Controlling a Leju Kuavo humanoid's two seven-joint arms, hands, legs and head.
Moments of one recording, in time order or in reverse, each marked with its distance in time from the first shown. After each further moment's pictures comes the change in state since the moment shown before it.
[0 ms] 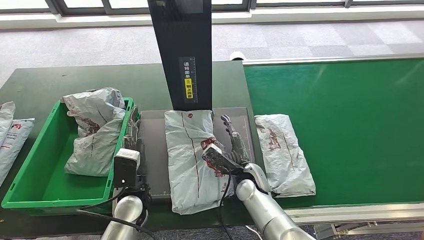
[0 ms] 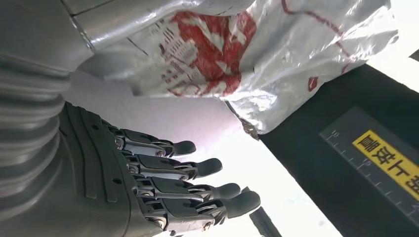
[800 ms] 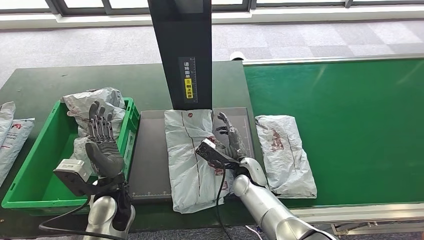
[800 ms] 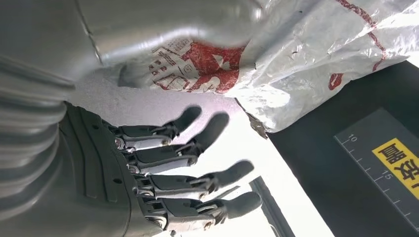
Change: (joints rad) left arm 0.052 -0.002 0.139 -0.183 0.213 -0.151 -0.114; right arm -0.104 0.000 0.085 0.137 0.043 -0.075 0.111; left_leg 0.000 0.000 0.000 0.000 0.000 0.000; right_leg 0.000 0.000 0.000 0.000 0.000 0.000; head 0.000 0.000
